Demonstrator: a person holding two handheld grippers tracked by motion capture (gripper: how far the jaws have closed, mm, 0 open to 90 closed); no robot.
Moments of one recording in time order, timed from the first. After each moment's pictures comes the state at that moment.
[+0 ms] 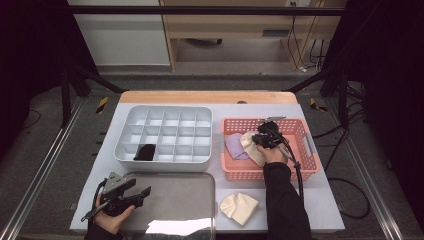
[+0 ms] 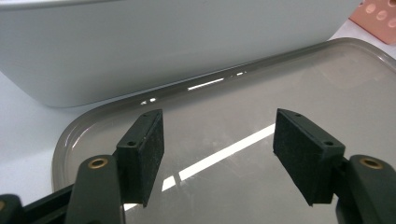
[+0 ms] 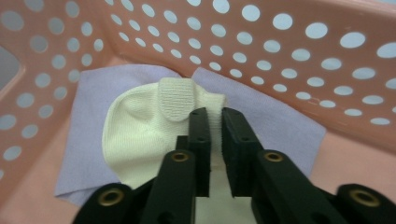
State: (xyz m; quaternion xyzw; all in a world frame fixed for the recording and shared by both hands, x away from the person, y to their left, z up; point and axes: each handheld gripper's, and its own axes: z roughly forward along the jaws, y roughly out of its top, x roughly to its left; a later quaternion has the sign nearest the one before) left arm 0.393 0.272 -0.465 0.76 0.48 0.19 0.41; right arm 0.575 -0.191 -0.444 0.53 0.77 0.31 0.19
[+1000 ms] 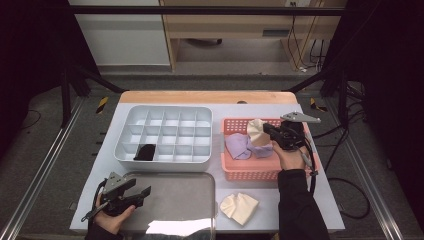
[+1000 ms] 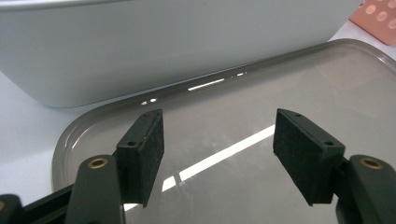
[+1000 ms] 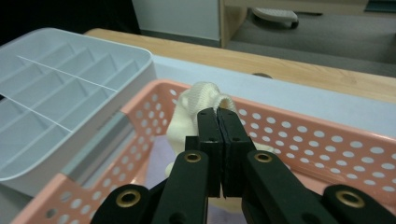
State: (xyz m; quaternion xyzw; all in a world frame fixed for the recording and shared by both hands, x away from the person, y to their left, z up) left arm 0.392 0.271 -0.465 0.75 0.48 0.19 0.41; right arm 0.510 -0.218 -0.365 0.47 0.71 0.47 0.24
